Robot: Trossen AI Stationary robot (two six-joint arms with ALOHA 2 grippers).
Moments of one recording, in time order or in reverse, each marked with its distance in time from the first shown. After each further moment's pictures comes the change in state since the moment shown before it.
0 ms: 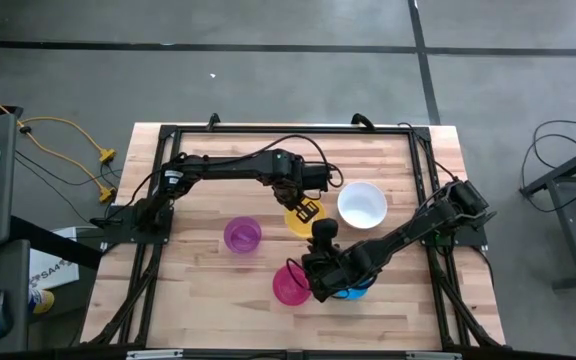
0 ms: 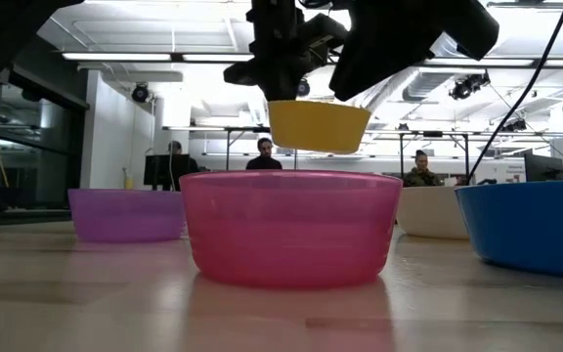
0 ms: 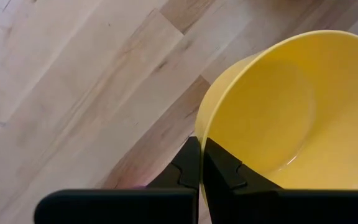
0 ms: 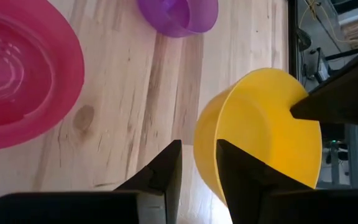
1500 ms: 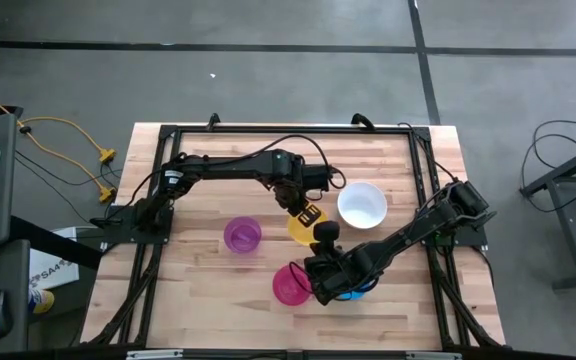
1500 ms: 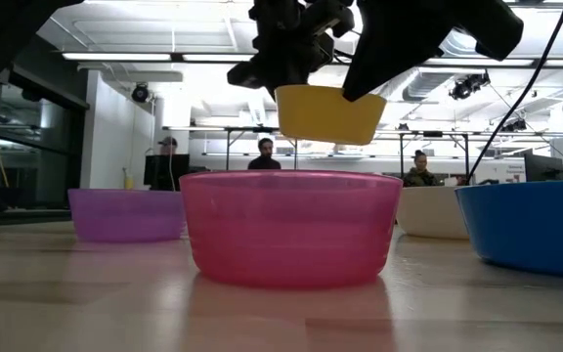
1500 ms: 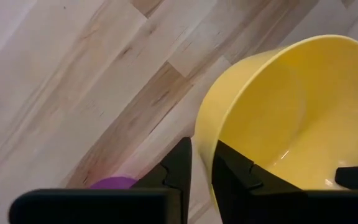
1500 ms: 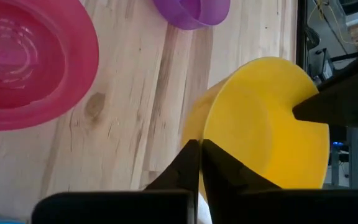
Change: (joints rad) left arm 0.001 0.000 0.000 0.035 0.119 0.014; right arm 0.020 0.001 -0.001 -0.037 -0.015 -0.004
